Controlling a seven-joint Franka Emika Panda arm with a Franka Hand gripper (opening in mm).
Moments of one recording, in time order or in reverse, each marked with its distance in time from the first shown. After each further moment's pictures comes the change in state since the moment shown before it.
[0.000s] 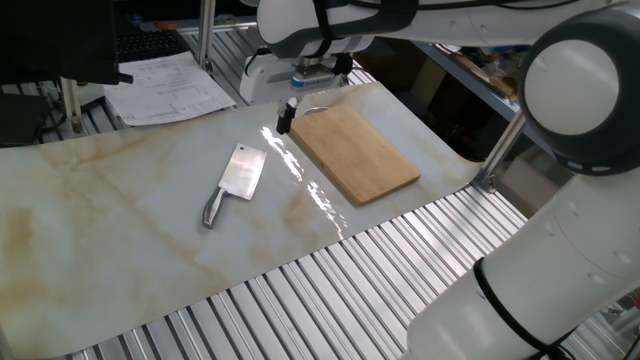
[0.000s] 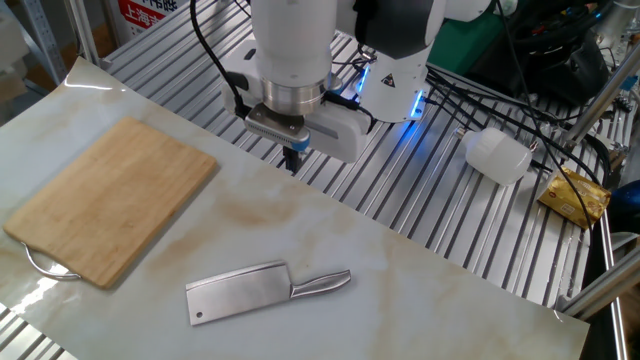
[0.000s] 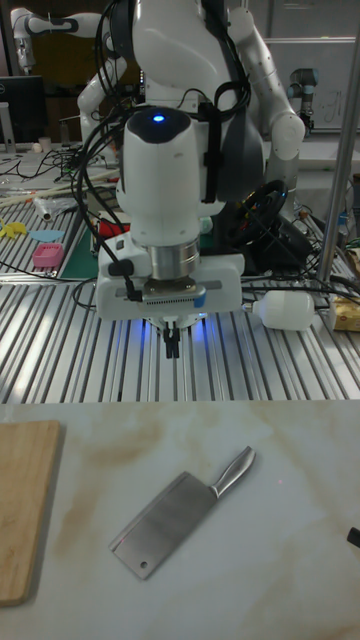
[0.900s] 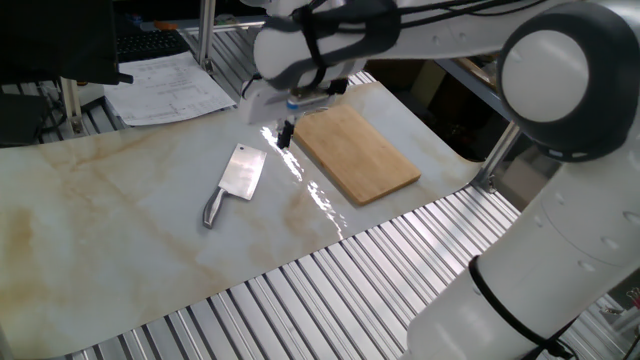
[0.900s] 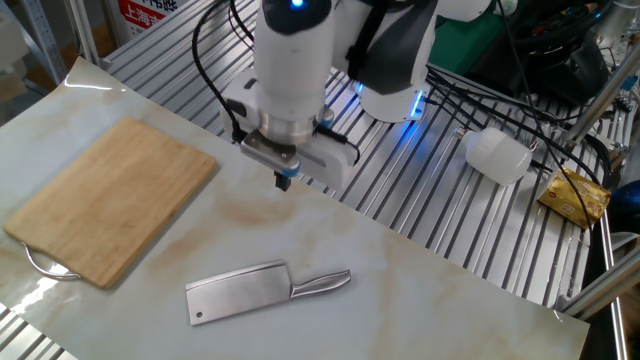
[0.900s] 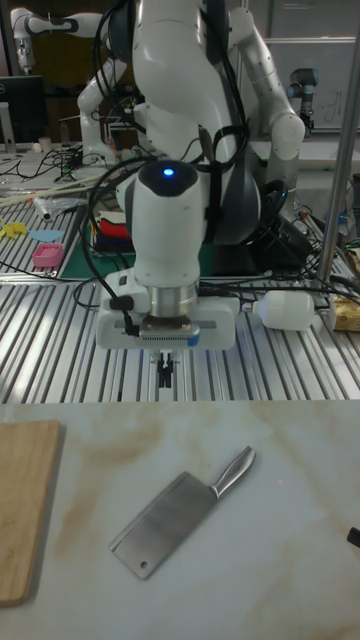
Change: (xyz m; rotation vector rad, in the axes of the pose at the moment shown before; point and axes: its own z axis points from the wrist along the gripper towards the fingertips) arm -0.007 -0.011 0.054 0.064 -0.013 0.055
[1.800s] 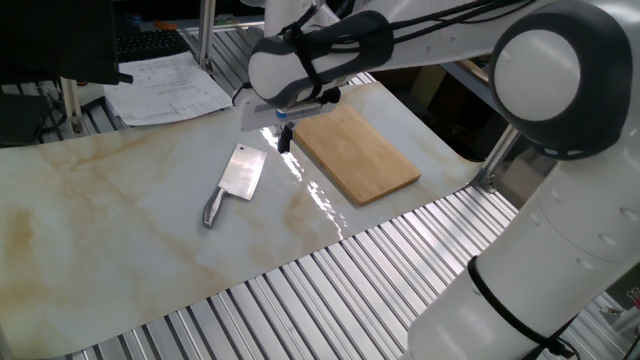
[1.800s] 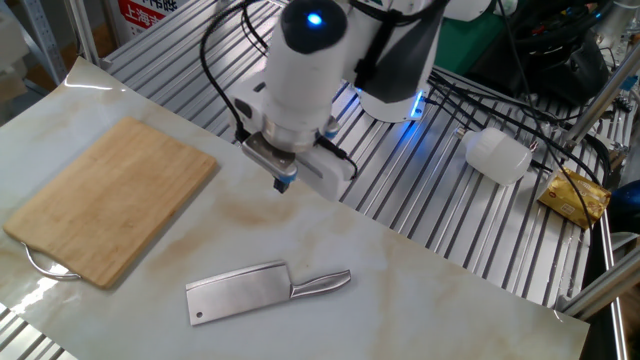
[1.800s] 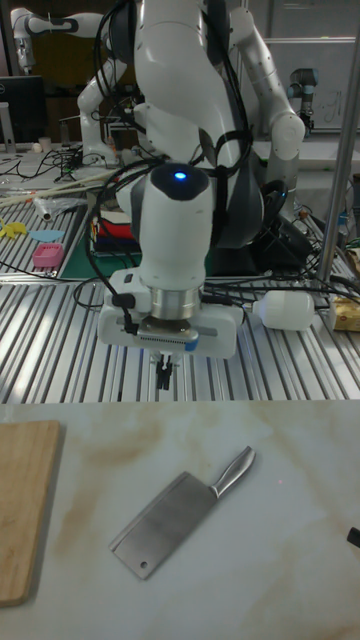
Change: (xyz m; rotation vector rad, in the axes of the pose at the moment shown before) arm -0.001 0.000 0.005 0.074 -0.002 0.126
